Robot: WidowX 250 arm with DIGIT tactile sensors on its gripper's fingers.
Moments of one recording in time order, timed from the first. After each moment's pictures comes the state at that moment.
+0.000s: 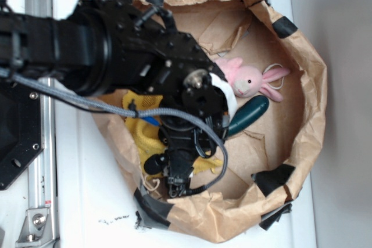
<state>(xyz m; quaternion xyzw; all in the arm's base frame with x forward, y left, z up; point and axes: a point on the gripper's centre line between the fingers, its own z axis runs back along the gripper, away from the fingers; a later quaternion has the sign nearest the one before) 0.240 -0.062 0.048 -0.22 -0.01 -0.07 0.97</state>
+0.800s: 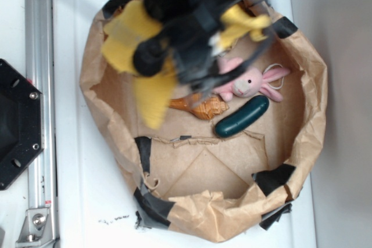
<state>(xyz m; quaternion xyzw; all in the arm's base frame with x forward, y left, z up) 0.261 0.026 0.221 -0.04 -0.12 0.06 0.99</state>
